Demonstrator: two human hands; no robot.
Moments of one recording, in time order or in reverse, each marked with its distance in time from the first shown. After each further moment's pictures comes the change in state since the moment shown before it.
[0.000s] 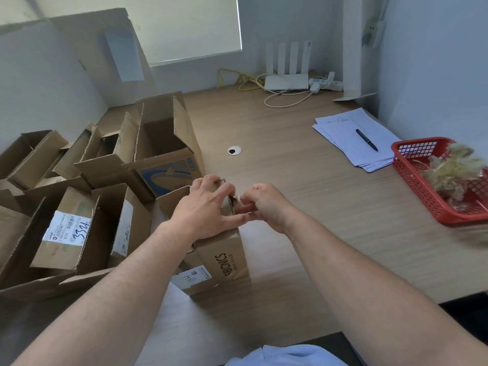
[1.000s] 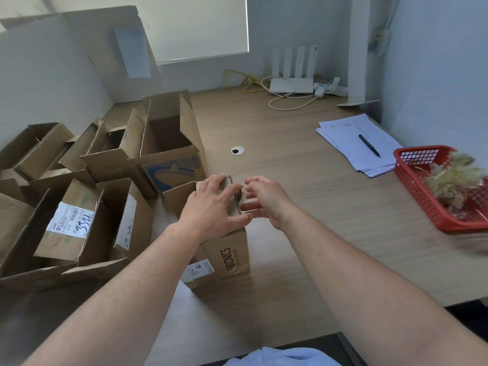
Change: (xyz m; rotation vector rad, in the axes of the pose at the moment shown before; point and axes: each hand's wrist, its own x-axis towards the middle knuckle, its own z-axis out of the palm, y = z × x) left_hand -0.003 0.002 0.015 -0.065 0.049 -0.019; right_hand 0.001 -0.008 0.005 0.028 0.087 0.052
